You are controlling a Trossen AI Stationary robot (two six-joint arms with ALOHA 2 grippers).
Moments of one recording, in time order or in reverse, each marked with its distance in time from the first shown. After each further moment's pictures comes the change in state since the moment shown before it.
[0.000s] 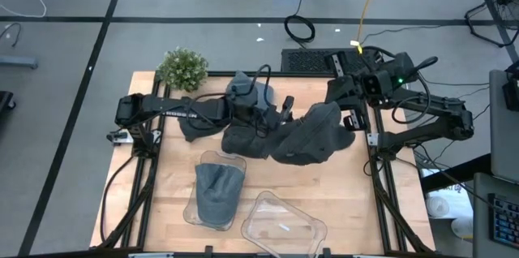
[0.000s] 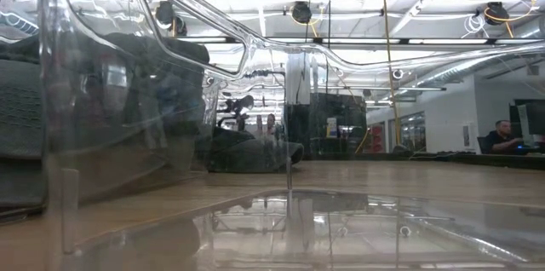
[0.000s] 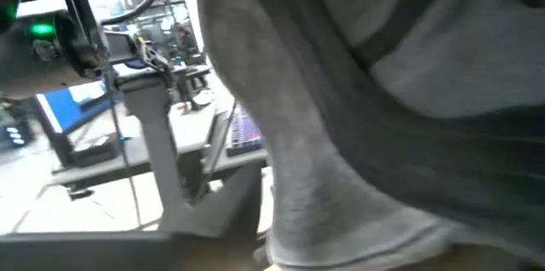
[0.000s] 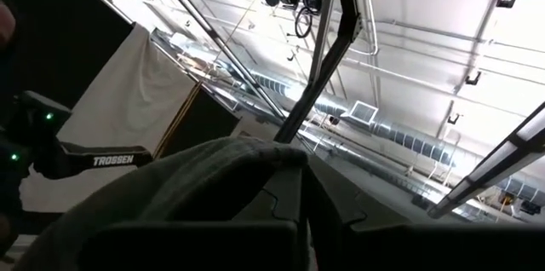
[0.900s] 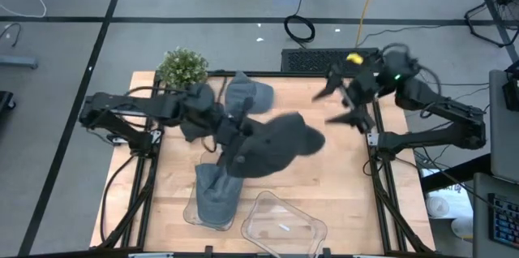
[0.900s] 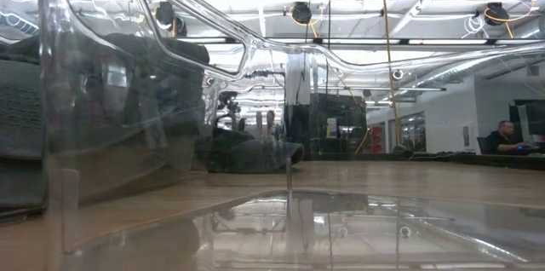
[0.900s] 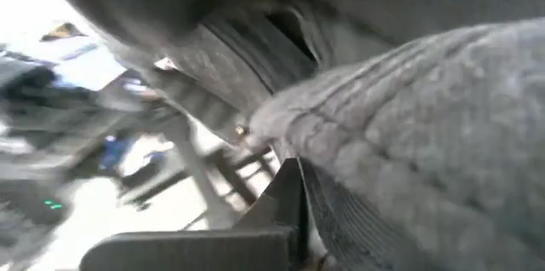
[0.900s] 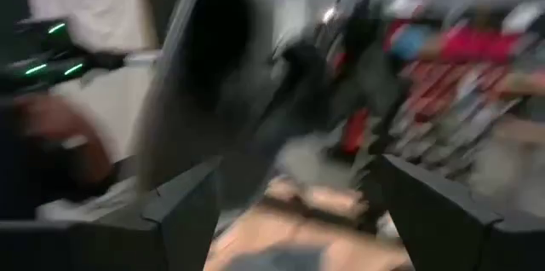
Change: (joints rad) left arm -0.131 -0.335 0.003 -0.486 -0.194 0.345; right arm -0.045 -0.215 -0.037 -0.859 0.095 0.074
